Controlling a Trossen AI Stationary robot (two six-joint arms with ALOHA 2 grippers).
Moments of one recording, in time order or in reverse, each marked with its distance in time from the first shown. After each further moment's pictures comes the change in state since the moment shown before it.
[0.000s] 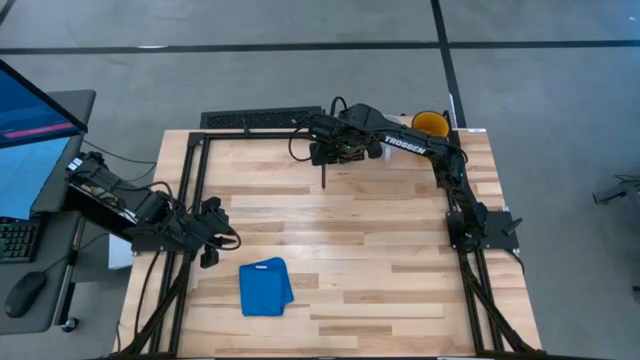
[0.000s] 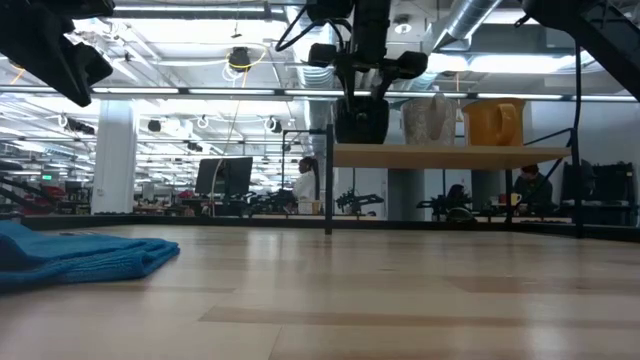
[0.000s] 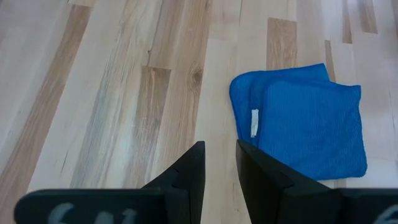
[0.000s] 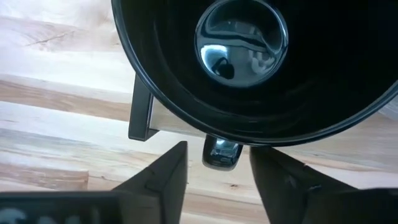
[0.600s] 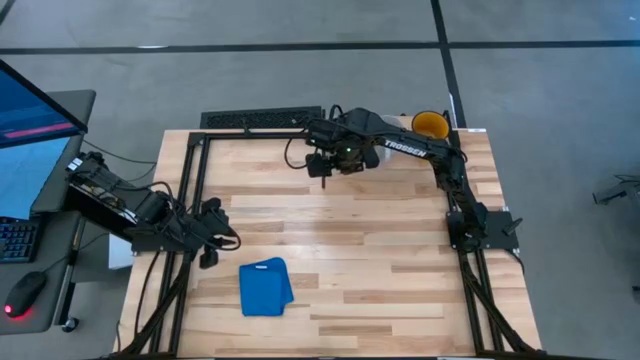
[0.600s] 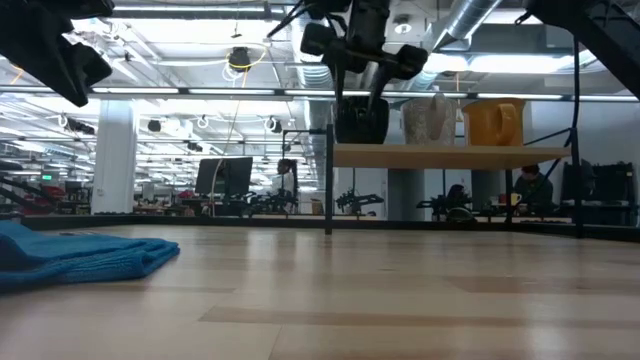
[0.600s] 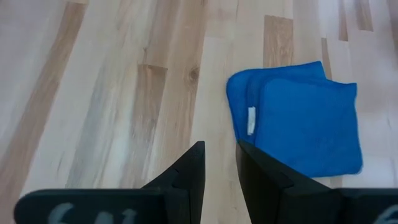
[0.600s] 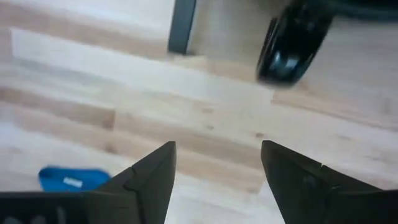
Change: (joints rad) left arm 0.000 0.000 0.000 0.000 0.012 0.000; right arm 0.028 -0.003 0.000 0.000 -0.209 -0.018
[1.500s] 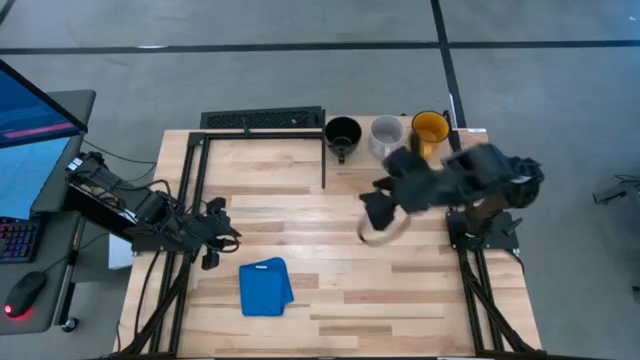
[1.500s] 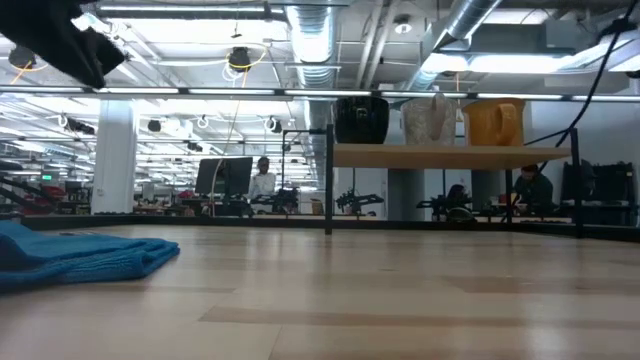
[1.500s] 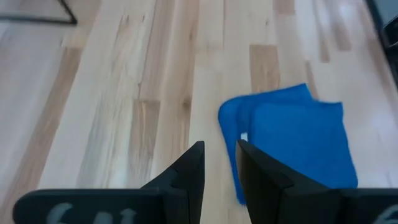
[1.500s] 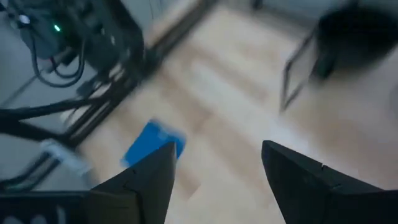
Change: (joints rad) left arm 0.000 0.000 0.000 0.097 -0.025 0.098; right arm 0.565 -0.441 0.016 0.035 0.450 -0.047
